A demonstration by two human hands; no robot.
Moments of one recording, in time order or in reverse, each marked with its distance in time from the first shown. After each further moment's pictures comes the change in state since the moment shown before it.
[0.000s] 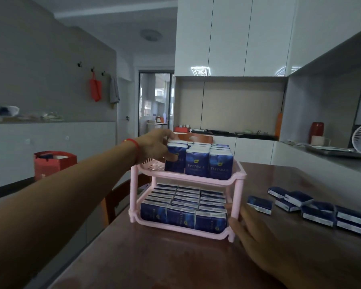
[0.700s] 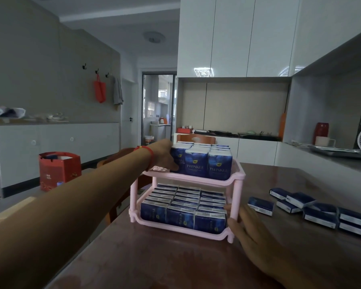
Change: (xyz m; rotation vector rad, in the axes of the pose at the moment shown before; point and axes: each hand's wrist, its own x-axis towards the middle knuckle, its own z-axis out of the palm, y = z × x) left_hand 0.018 -0.007 0.026 0.365 0.078 -0.107; right_hand 0.001 0.004 0.001 0.003 -0.002 -0.041
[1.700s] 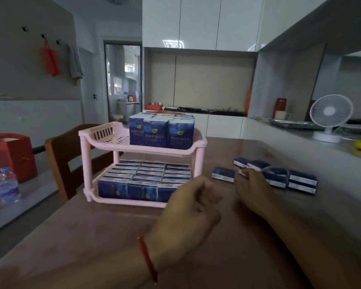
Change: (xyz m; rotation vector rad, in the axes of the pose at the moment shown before) left_hand -0.150 0.069 0.165 -0.712 0.010 0.392; right_hand 0.004 0.047 -0.070 -0.406 0.195 0.436
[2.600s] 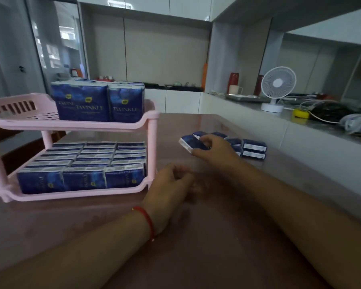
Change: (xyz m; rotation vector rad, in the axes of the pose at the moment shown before) left_hand 0.049 -0.057 0.062 -0.397 -0.006 -0.401; right_hand 0.029 0.019 -0.010 0.155 -0.019 -0.011
